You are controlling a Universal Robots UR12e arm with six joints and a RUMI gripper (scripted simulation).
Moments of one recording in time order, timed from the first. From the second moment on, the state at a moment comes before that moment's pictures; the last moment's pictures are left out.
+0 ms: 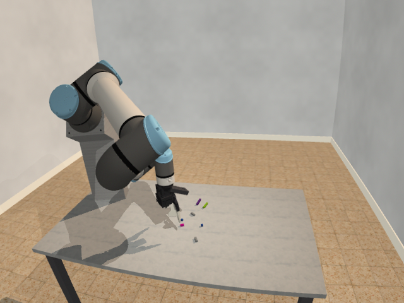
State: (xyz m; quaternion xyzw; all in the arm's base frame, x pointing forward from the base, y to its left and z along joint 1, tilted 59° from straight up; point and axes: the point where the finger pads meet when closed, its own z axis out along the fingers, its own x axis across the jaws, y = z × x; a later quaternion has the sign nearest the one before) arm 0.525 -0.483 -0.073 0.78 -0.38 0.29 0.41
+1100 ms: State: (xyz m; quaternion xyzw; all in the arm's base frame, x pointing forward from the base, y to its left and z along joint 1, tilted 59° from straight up) arm 0.534 -0.480 -0.077 0.73 -0.47 0.33 0.37
